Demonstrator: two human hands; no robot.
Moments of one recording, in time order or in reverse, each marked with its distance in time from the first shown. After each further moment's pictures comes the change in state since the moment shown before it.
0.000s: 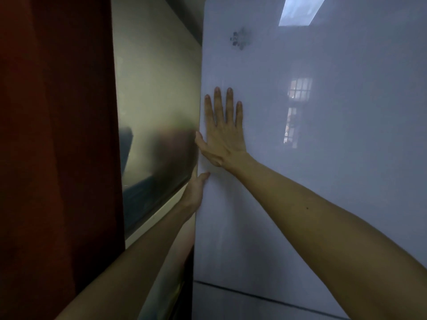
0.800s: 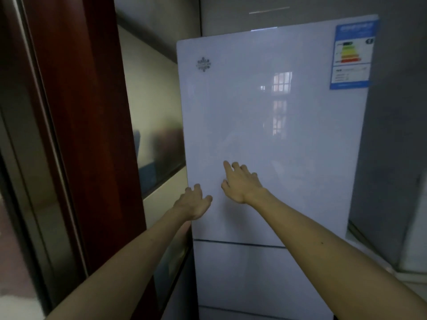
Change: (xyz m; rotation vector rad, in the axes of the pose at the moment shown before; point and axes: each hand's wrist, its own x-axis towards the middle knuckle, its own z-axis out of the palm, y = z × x) left_hand -0.183 0.047 0.024 1.084 -0.217 -0.127; right_hand -0.198 0.034 -0.122 0.246 -0.662 0.187
